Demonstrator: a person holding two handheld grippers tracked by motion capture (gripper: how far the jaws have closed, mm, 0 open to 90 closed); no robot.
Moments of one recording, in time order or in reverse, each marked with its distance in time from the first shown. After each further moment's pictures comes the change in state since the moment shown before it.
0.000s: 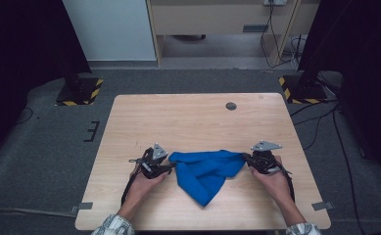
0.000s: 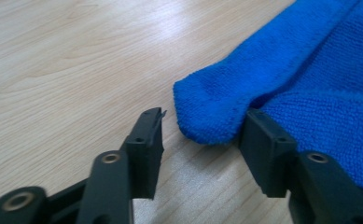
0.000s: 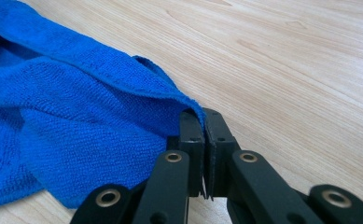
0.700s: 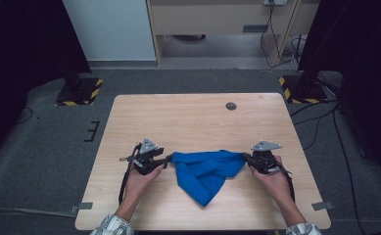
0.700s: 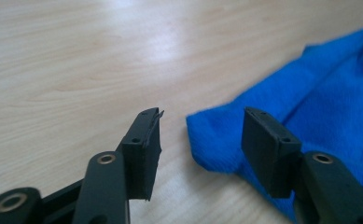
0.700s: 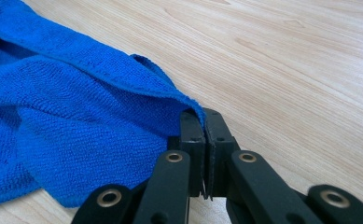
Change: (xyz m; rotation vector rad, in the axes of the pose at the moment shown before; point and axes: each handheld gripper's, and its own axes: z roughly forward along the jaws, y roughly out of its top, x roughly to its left) left arm 0.010 0.008 -0.023 -0.099 -0.039 -0.142; right arm -0.001 0.000 0.000 0.007 -0.006 -0.004
